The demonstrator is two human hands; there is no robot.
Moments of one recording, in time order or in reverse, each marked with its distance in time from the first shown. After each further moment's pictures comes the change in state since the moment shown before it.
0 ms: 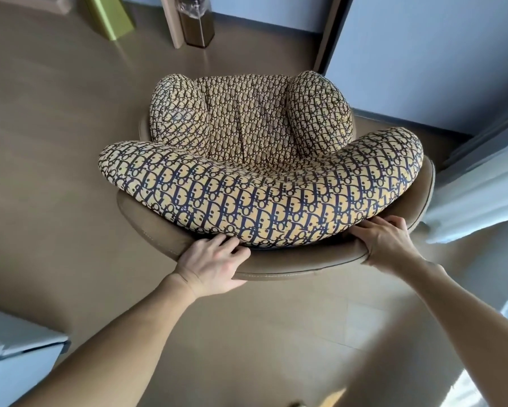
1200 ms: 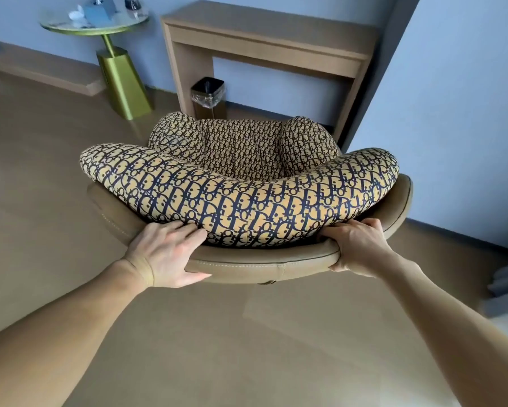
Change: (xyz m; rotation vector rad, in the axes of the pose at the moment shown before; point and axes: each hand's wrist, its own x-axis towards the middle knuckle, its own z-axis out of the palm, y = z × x) left_hand 0.318 -0.284 0.014 0.213 0.133 -0.175; right_hand 0.416 0.100 -0.135 0.036 0.152 -0.069
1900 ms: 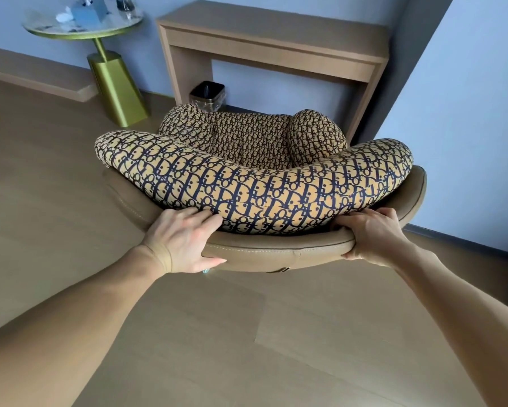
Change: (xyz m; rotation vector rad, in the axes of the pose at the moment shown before) left_hand 0.094 -0.099 0.046 -0.023 0.073 0.008; right_hand 0.126 -0.004 -0.020 -0.022 0.037 0.070
